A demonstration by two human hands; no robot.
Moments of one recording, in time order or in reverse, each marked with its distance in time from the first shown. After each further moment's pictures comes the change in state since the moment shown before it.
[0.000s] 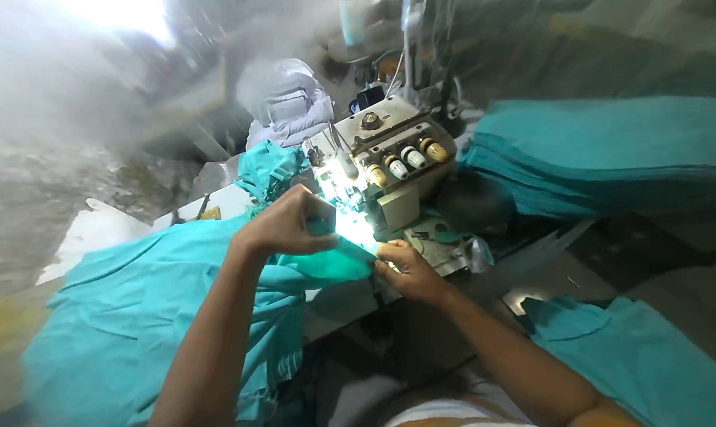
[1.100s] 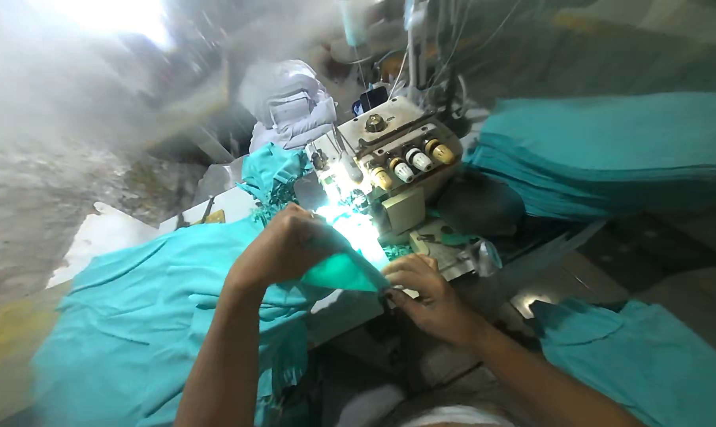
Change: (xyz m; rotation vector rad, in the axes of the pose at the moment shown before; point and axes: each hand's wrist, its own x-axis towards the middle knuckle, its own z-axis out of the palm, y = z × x) left_hand -0.026 0.022 0.014 0.064 0.224 -0.006; right_hand -0.026 -0.020 -0.002 -0.149 0.135 -0.116
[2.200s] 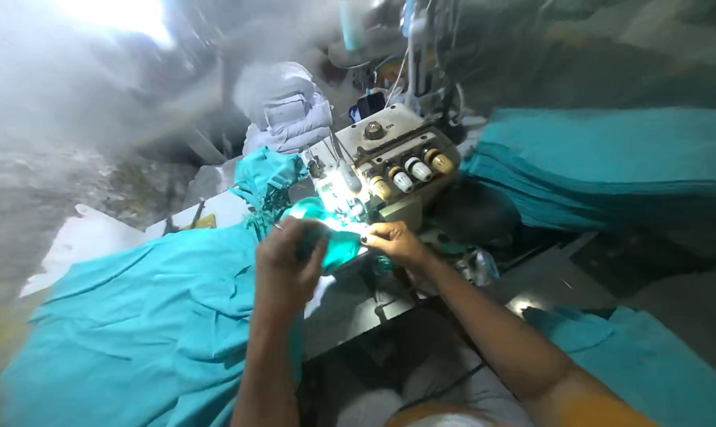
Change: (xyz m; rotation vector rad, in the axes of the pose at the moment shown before) left_hand -0.011 0.019 0.048 0.022 0.501 -0.339; right_hand 0.079 0.059 0.010 0.443 -0.151 0.395
